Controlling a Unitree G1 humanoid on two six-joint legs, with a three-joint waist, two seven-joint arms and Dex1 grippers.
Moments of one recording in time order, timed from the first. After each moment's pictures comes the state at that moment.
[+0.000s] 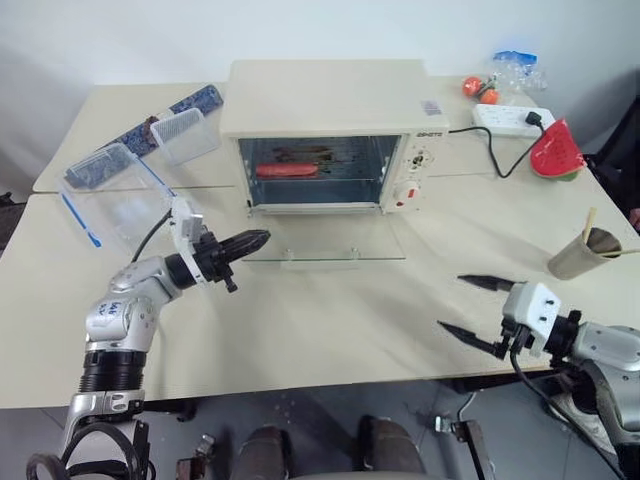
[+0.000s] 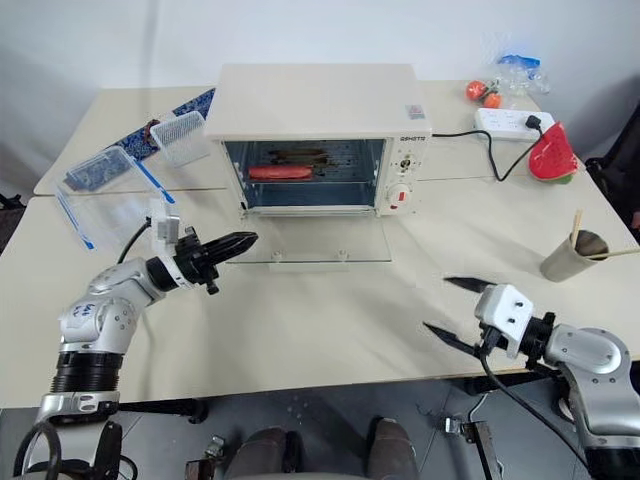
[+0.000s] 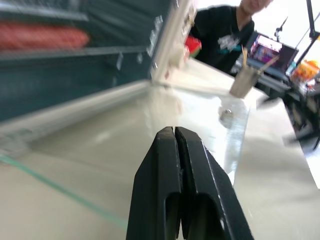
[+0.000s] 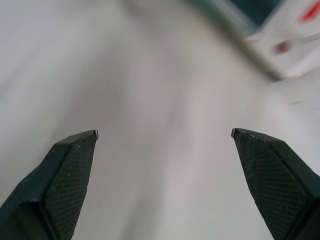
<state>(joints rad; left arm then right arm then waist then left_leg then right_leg) -0.45 0.50 0.14 0.17 -0.58 0.41 -0.95 -0.06 -0.73 -0.22 -0.10 0.25 -0.12 0.99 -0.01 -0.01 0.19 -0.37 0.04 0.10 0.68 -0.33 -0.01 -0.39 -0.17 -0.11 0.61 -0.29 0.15</state>
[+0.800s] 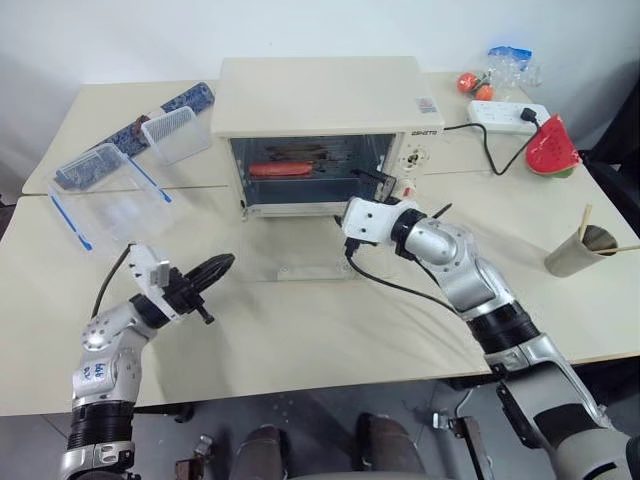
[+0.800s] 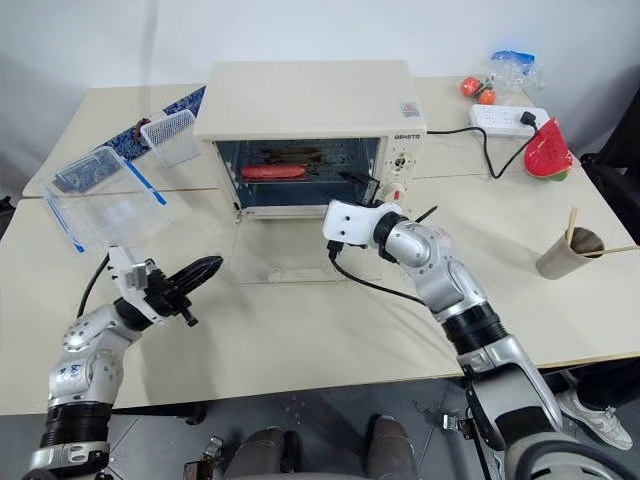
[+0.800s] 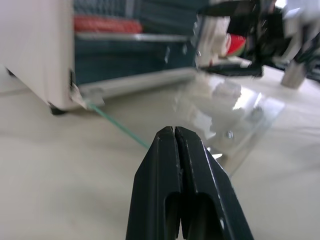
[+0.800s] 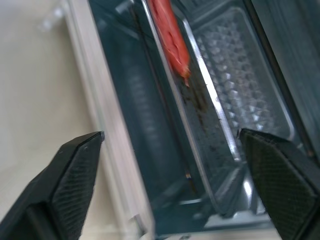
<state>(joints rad) -0.18 0.46 0.32 0.08 -0.57 0.08 -0.93 -0.83 -0.39 0.36 0.32 -0.51 -0.10 0.37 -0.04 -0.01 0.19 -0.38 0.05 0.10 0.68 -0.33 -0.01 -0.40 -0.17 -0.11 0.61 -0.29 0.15</state>
